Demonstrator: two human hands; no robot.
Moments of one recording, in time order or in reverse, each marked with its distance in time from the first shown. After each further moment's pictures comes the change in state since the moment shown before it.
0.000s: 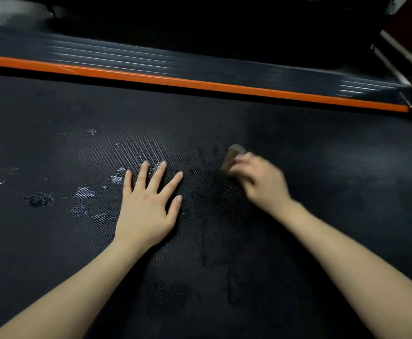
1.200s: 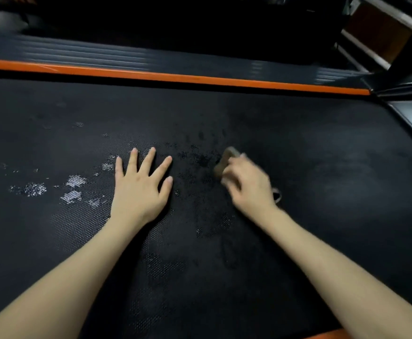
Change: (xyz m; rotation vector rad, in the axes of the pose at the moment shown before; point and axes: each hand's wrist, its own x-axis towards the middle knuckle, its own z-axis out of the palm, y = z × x) left_hand 0.001 0.001 0.001 0.020 0.011 -0.004; right_hand -0.052 -0.055 -0.004 -0.048 0.096 0.247
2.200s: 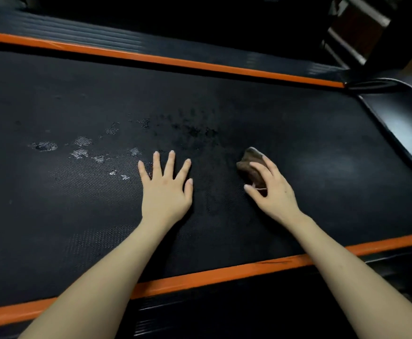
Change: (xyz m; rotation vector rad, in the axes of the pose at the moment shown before) left_hand -0.085 0.074 -0.003 -0.026 -0.058 -0.018; right_hand -0.099 0.030 -0.071 -0.057 -0.169 0.233
